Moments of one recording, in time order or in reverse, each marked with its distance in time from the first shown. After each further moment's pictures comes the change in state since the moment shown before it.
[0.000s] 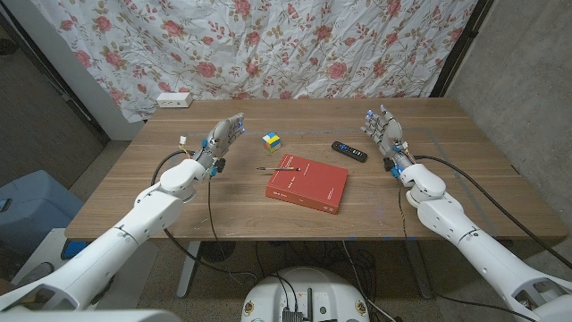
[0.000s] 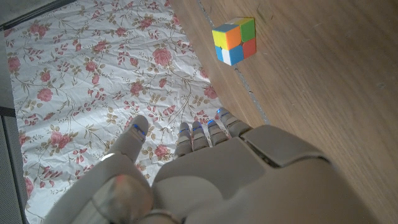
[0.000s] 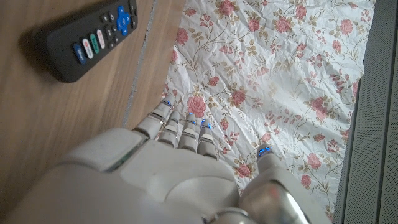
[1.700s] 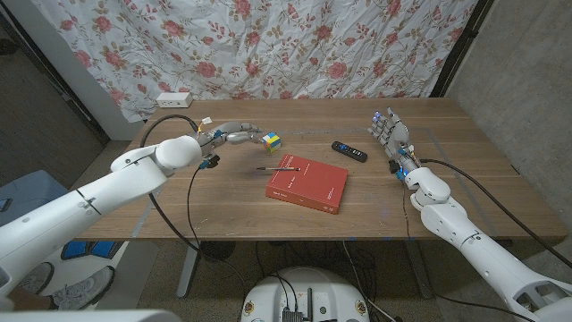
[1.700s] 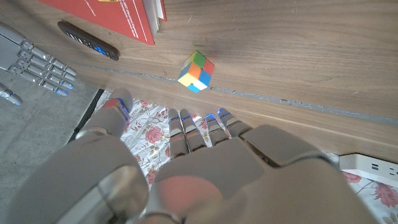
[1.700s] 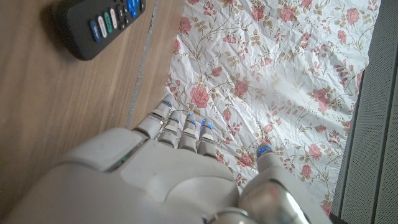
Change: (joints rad) left arm -0.140 0.321 0.146 -0.337 0.455 0.420 -0.145; left_hand 0.302 -0.160 -0.034 -0.078 -0.003 0.219 -0.087 0.041 0.000 0.238 -0.109 0.008 0.000 0.078 -0.004 -0.001 0.000 -0.047 0.004 -0.020 0.000; right arm -0.005 0.006 0.014 0.042 0.002 0.037 0.001; right_hand 0.006 0.007 0.000 -0.008 0.000 0.005 -0.005 0.000 0.000 0.000 0.000 0.000 0.000 0.000 0.000 0.008 -0.018 0.004 -0.004 0.000 0.000
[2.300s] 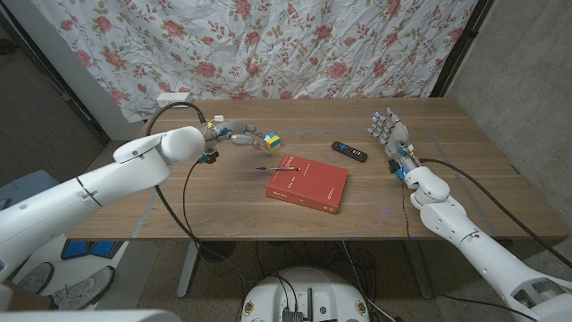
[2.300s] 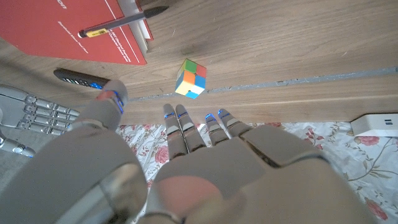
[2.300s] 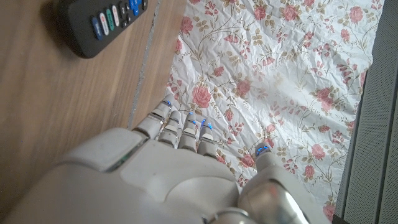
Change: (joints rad) left arm -0.103 0.046 0.087 -0.095 0.227 0.111 -0.157; left_hand 0.096 -0.062 -0.030 0.002 0.000 0.097 -0.026 0.018 0.000 0.096 -0.025 0.000 0.000 0.005 0.001 0.000 0.000 -0.010 0.000 0.012 0.000; right arm 0.014 0.004 -0.002 0.021 0.004 -0.003 0.011; right_hand -0.004 0.015 -0.003 -0.003 0.000 0.000 0.000 0.000 0.000 0.004 -0.004 0.000 0.000 0.000 0.000 0.000 -0.005 -0.006 0.006 0.000 0.000
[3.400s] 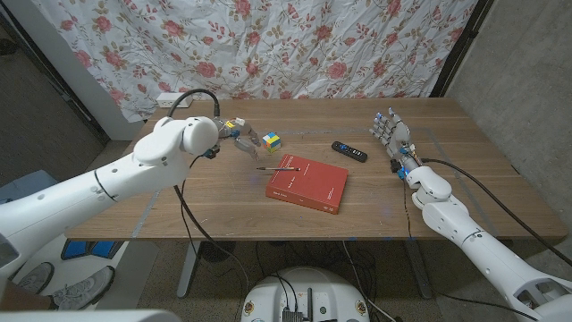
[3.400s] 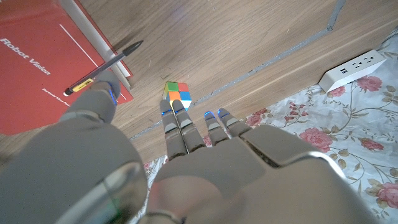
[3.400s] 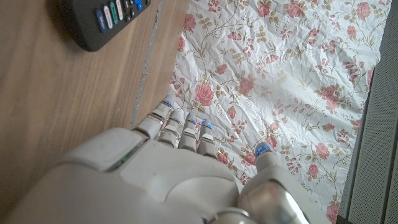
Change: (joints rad) left arm -0.125 -0.035 0.158 -0.143 0.501 0.226 -0.377; left_hand 0.086 -0.051 -0.055 0.000 0.000 0.065 -0.014 0.004 0.000 0.084 -0.009 -0.013 0.000 0.030 -0.001 0.005 0.000 0.008 0.000 0.000 0.000; right arm -0.005 -0.010 0.006 -0.014 0.004 -0.024 -0.015; right_hand 0.000 0.000 -0.002 -0.010 0.000 0.000 0.000 0.000 0.000 0.000 0.000 0.000 0.000 0.000 0.000 0.004 -0.009 -0.004 0.004 0.000 0.000
